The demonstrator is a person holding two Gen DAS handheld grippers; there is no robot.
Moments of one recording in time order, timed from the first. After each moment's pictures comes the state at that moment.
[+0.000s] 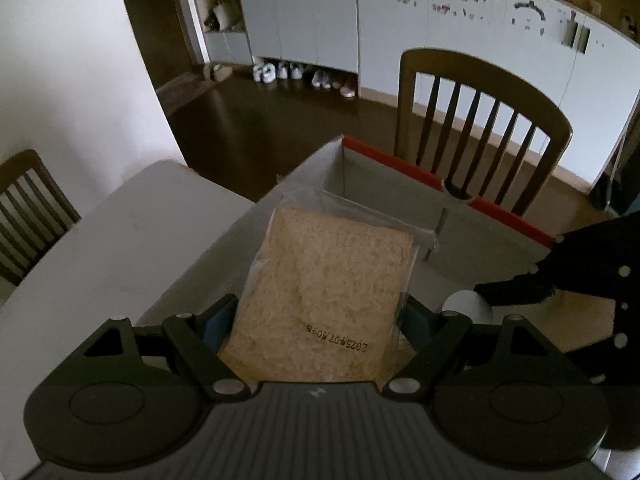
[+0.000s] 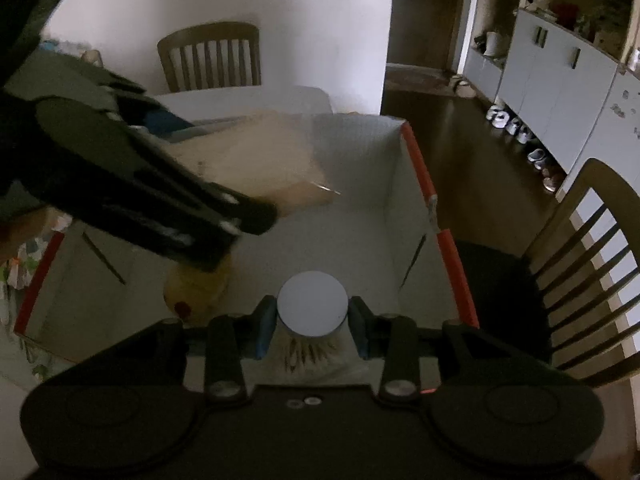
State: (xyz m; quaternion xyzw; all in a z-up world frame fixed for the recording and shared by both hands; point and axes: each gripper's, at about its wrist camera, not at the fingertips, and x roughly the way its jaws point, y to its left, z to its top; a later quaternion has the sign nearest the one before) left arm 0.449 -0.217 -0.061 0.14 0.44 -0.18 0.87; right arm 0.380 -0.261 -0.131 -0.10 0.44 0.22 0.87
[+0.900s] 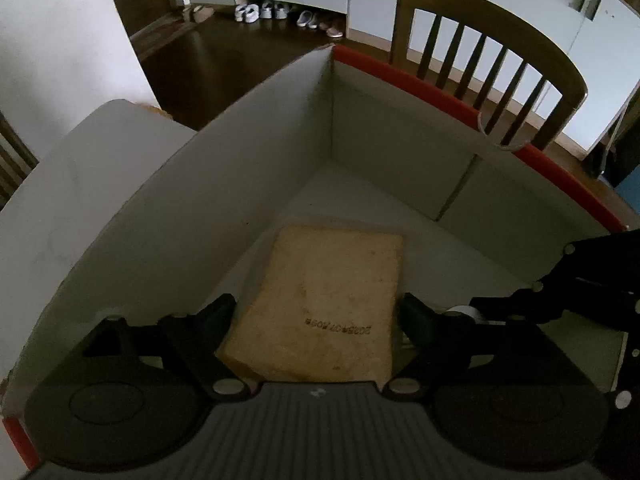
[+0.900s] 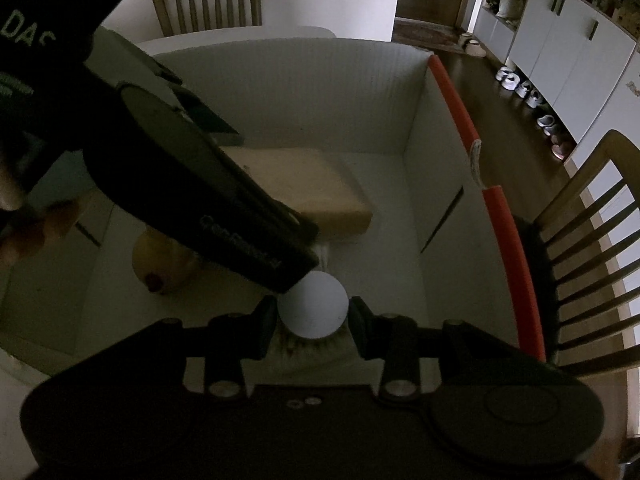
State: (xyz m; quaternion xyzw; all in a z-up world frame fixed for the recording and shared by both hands) left arm 0.481 -0.226 -0.116 0.13 0.52 -0.18 0.83; right arm 0.398 -0.247 -0.163 -0.12 0.50 0.21 0.83
